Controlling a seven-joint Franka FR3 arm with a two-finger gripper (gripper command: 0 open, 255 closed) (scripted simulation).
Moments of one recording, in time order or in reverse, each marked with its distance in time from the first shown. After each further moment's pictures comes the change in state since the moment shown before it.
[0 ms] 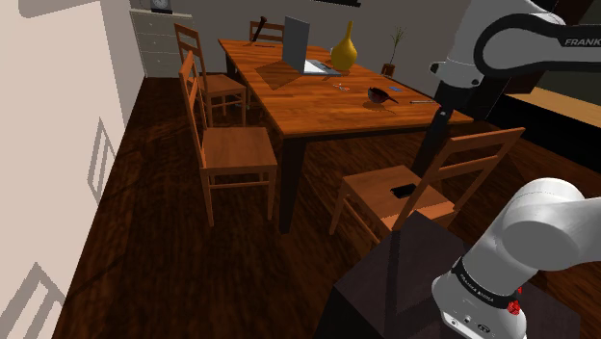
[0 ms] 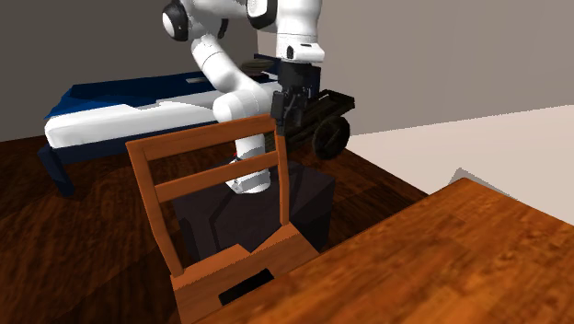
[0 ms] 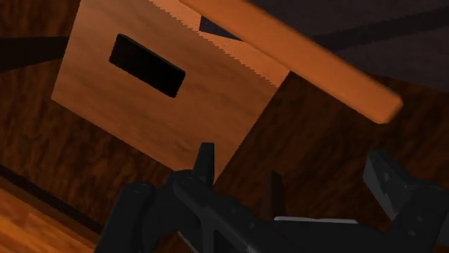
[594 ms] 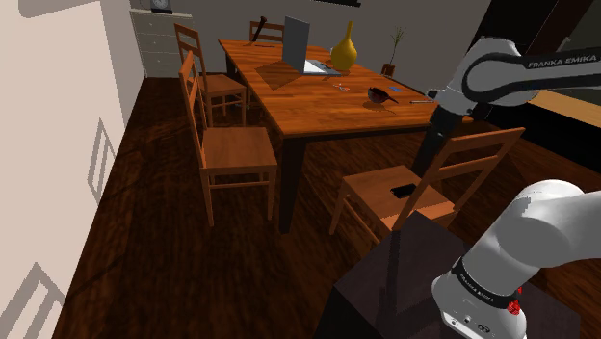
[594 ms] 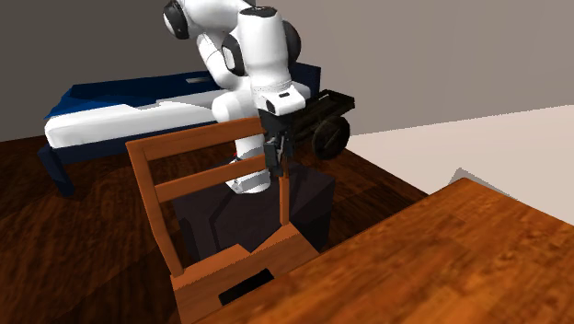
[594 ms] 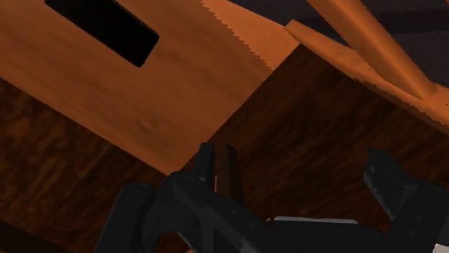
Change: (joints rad) arm -0.085 0.109 -0.234 -0.125 0.079 0.301 -0.423
